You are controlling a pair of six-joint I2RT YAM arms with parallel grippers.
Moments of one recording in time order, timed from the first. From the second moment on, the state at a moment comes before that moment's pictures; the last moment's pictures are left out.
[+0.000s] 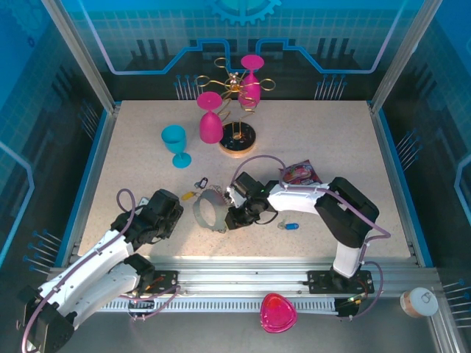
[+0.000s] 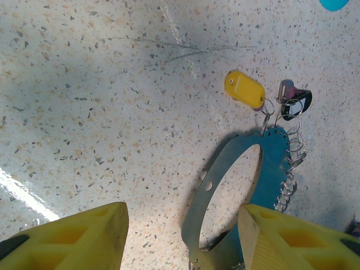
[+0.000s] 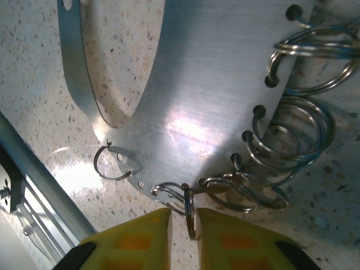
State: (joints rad) left arm -0.53 0.77 0.54 -0.81 -0.21 -1.60; right arm 0.86 1.81 1.02 -0.38 -0.45 0.50
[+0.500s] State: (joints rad) left arm -0.53 0.76 0.54 -0.81 -0.21 -1.60; right arm 0.86 1.82 1.03 -0.38 -0.44 0.48
